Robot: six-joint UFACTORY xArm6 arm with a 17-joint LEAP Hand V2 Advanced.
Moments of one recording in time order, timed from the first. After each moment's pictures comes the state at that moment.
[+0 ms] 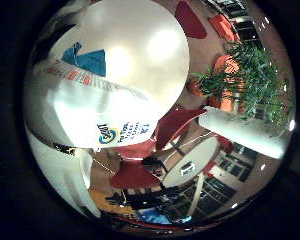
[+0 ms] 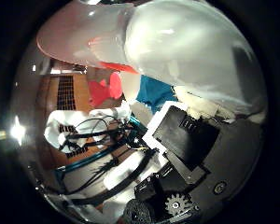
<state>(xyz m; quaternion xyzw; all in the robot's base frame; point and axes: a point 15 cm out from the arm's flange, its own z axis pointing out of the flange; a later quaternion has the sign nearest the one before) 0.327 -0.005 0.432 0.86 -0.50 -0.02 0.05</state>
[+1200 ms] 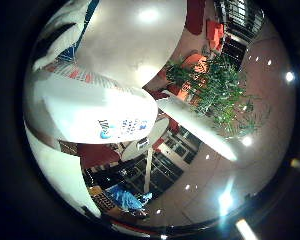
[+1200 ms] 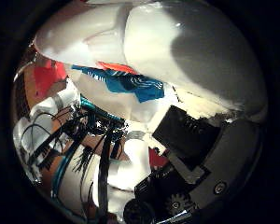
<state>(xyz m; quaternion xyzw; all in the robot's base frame) 0.298 0.041 0.347 0.84 -0.46 0.05 0.28</state>
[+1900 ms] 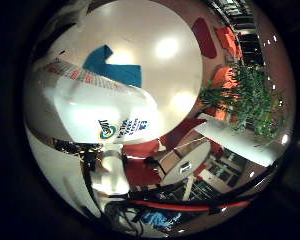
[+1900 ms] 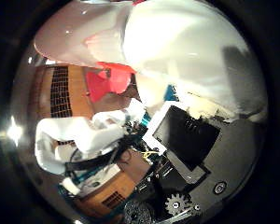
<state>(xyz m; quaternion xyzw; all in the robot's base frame) 0.300 0.226 0.458 0.87 -0.48 -0.11 -0.06</state>
